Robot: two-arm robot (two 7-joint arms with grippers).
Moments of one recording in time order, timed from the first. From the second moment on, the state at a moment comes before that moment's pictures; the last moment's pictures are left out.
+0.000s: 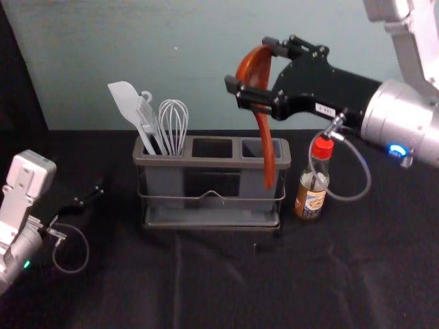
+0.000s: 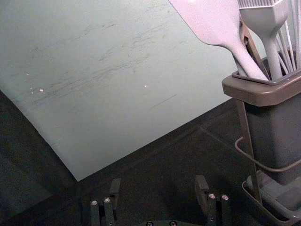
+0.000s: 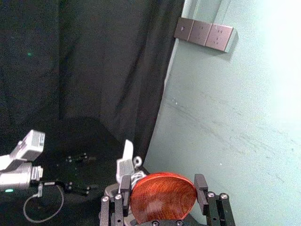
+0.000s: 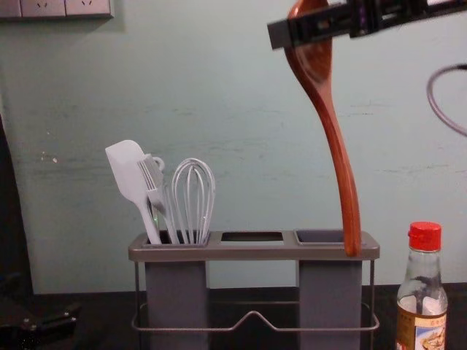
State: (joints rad) left arm -0.20 0.60 0.45 -1.41 -0.25 -0.12 0.03; right arm 0.36 0.38 -0.23 -2.06 0.15 0.60 0.56
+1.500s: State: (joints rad) left arm -0.20 0.60 0.45 -1.41 -0.25 -0.12 0.03; right arm 0.67 0.36 -0.38 -1.64 0.21 0.58 0.55
